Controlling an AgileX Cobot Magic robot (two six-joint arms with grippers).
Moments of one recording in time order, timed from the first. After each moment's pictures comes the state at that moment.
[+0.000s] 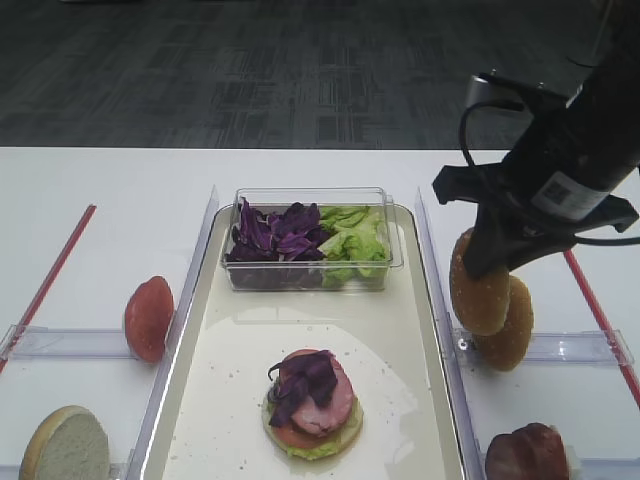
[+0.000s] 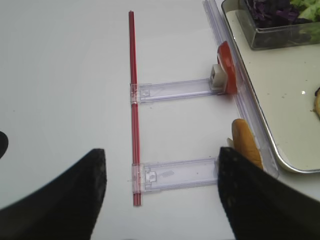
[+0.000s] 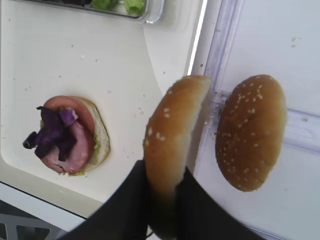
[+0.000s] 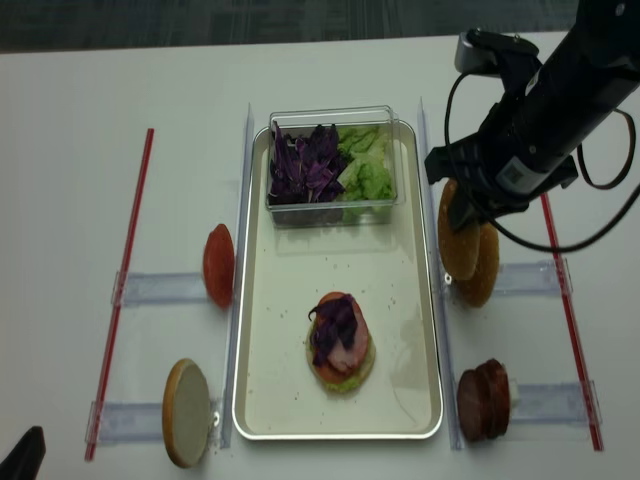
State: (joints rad) left arm -0.05 -0.01 -0.49 0.04 1.18 -0.04; right arm 0.25 1.56 -1.08 0.45 1.01 -0.13
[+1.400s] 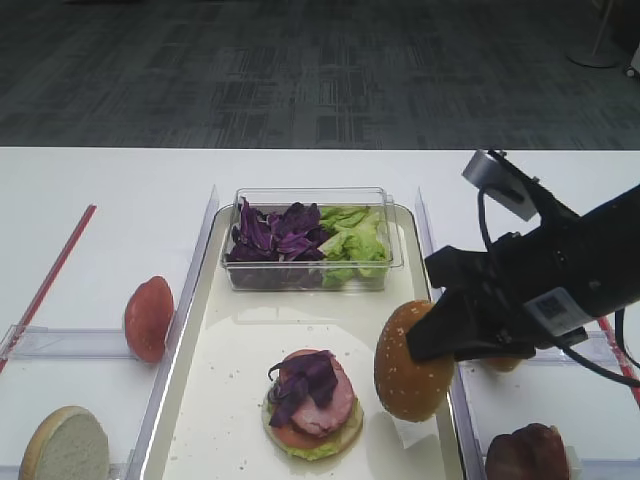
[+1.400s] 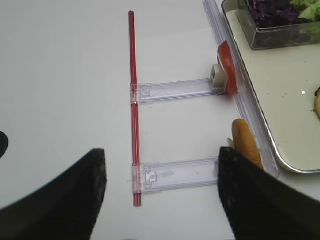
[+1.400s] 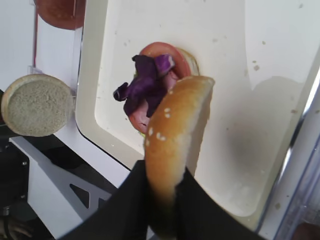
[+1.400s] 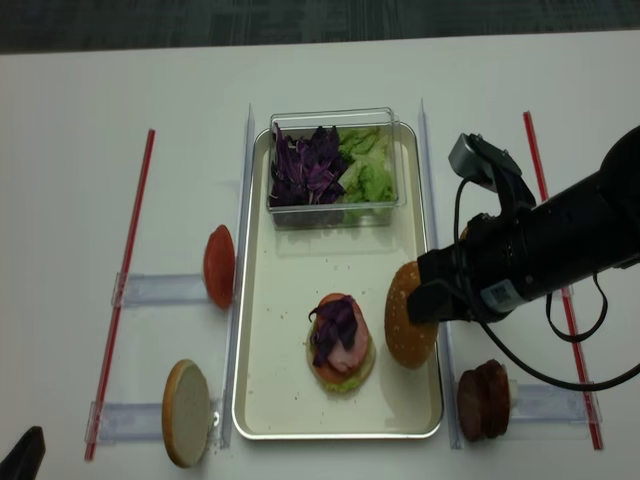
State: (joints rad) left arm -0.05 -0.01 -0.49 0.04 1.18 -0.04; right arm 0.24 1.46 -0.67 1.11 0.86 -0.70
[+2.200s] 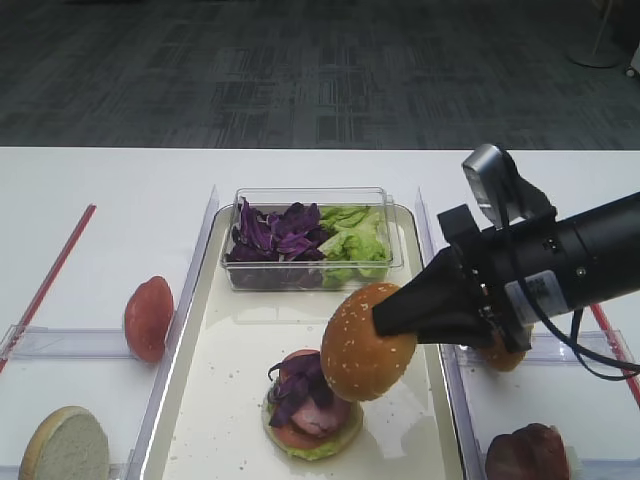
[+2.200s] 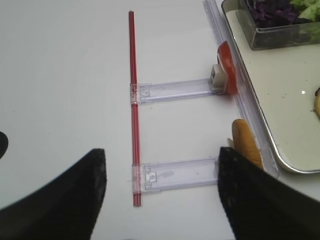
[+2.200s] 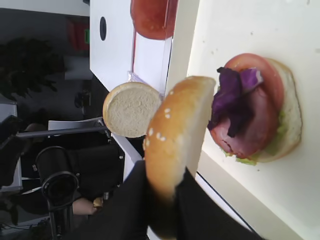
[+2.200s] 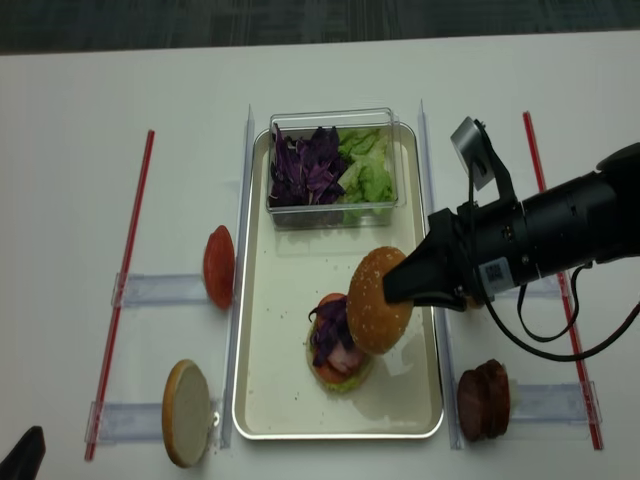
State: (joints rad) left arm -0.05 -0.01 -0.49 0.04 1.18 -0.04; right arm 0.14 1.66 -0.67 1.45 1.15 -1.02
